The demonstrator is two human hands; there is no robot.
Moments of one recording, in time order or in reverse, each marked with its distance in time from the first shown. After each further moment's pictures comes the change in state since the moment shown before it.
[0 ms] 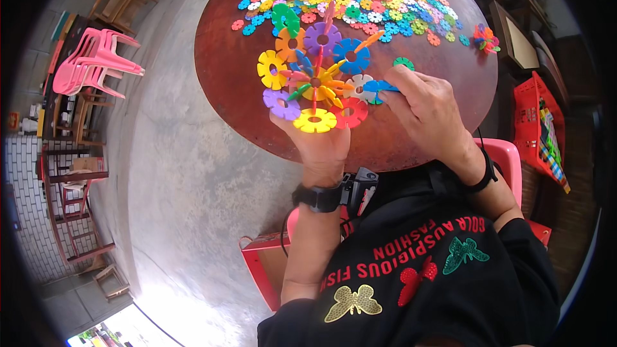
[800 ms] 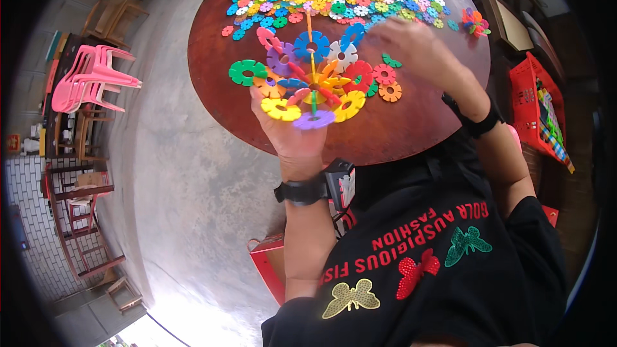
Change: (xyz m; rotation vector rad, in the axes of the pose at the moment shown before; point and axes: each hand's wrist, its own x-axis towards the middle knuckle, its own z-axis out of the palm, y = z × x) left_hand 0.008 0.025 -0.001 0.081 0.113 -0.121; right_hand 0.020 0.097 -0.001 -0.230 -0.104 -0.209
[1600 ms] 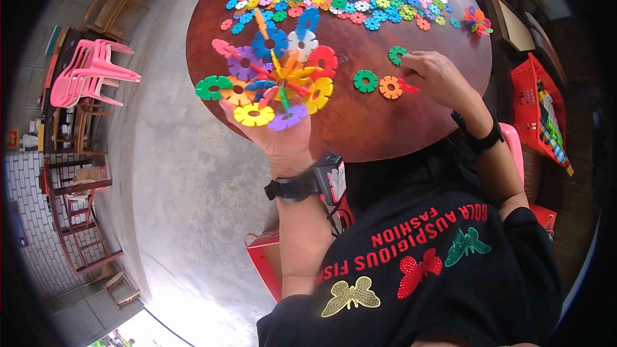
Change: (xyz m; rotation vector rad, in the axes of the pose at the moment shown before) left_hand 0.003 0.015 -0.011 -0.120 -0.005 0.160; right_hand -0.049 -0.003 -0.004 0.129 -0.342 0.291
